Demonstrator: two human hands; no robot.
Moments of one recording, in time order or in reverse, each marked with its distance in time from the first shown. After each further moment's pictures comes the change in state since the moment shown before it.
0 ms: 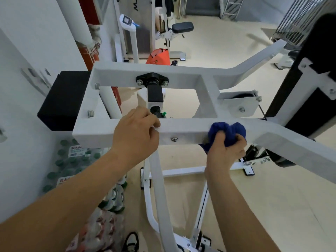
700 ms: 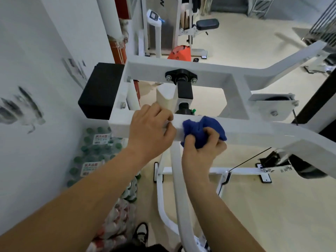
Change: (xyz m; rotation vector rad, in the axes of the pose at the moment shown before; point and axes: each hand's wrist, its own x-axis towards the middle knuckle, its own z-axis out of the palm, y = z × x) left_hand -0.017 -0.031 -0.009 0.112 0.094 -0.062; right_hand -0.113 -0.010 0.052 0.049 -0.364 -0.161
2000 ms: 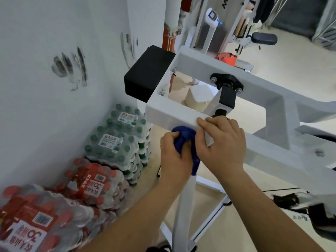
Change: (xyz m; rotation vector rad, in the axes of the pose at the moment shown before) left_hand -0.083 0.045 0.050 -0.909 0.382 -0.832; right_hand 0.052 -0.011 0.006 -0.701 -0.474 -0.970
